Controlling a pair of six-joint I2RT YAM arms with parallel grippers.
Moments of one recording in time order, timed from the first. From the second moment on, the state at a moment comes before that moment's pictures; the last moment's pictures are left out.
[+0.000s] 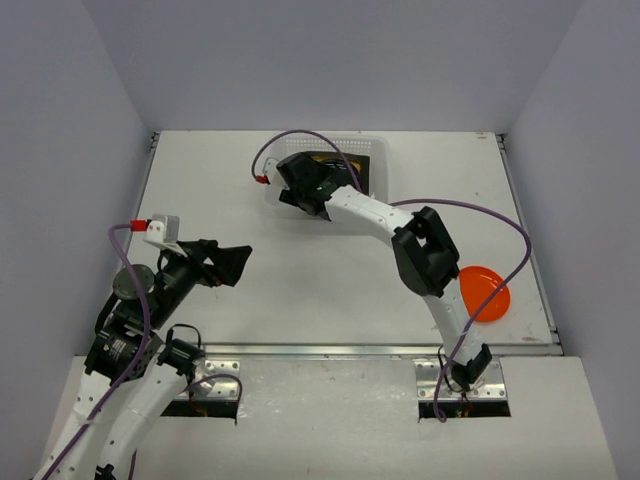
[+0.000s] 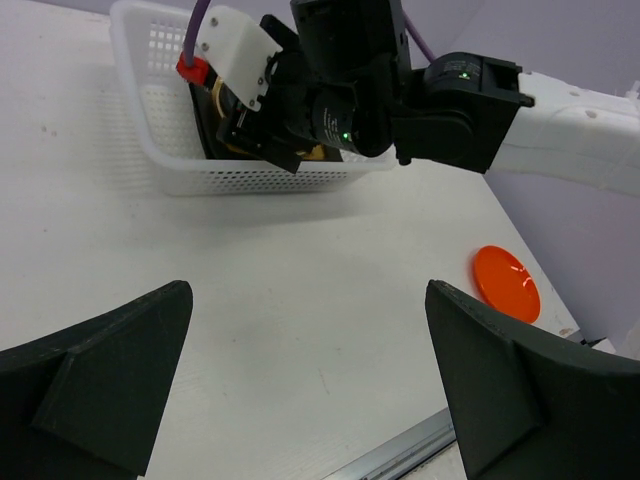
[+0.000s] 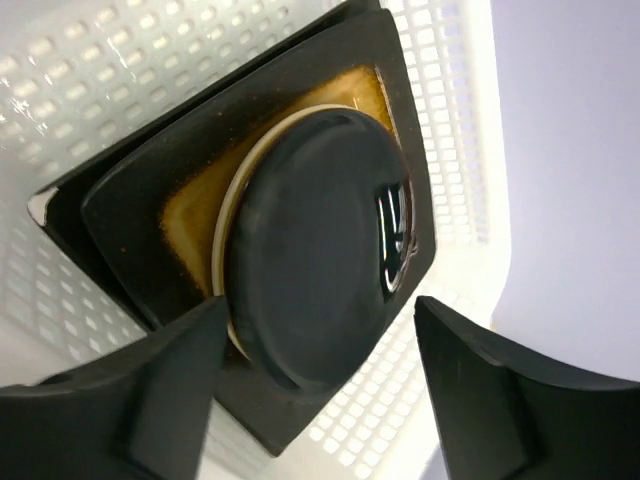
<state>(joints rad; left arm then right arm) -0.35 0.34 0.69 -0.46 0.08 -0.47 0.76 2.24 1.83 -0.33 0.54 -0.69</state>
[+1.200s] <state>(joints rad) -0.35 0.31 0.69 -0.46 0.09 -0.47 0.19 1.70 0.96 -0.81 0.64 0.51</state>
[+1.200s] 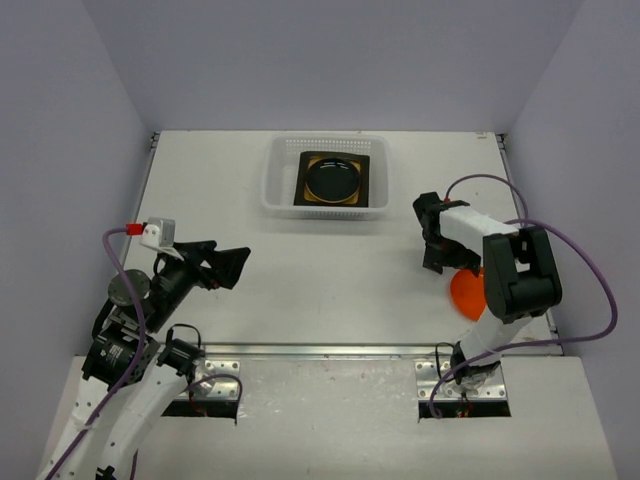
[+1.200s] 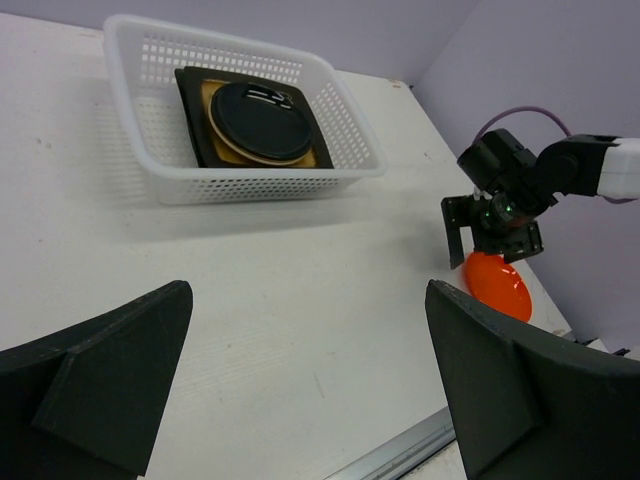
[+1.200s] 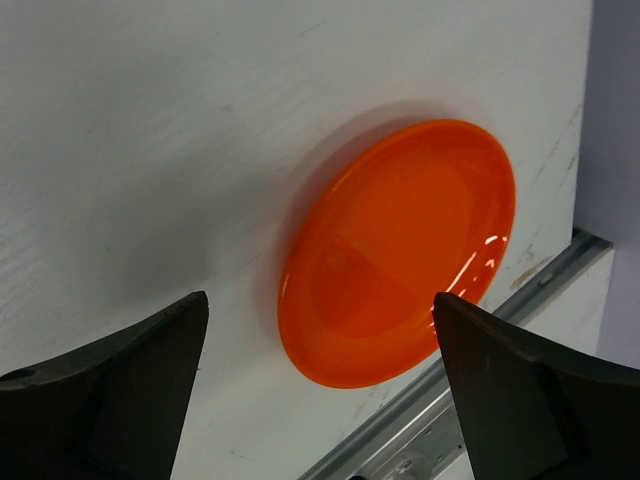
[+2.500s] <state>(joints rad) -0.35 0.31 0.69 -0.45 0.11 -0.47 0.38 1.44 0.84 -0.68 0.56 0.39</state>
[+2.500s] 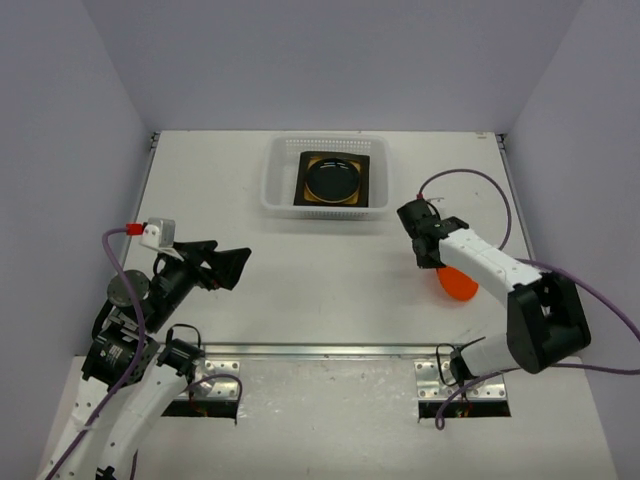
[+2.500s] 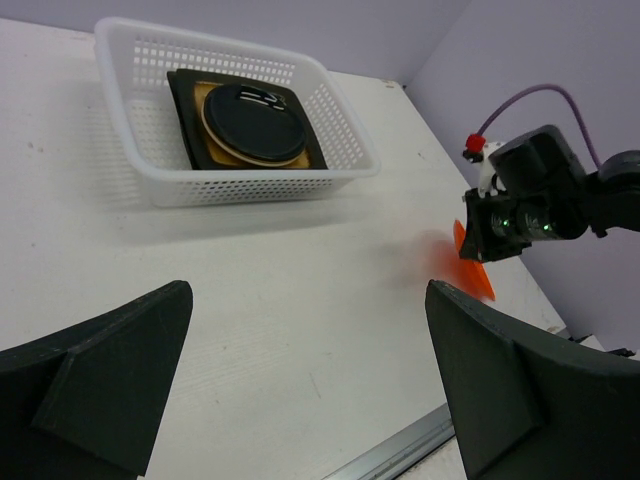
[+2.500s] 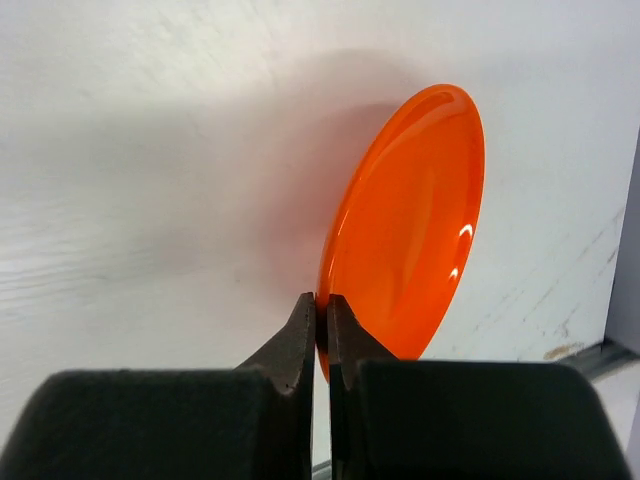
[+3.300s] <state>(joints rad) -0.35 0.31 0.69 -0.45 0.08 -0.47 0.64 2.09 1.87 -0.58 0.31 -0.40</state>
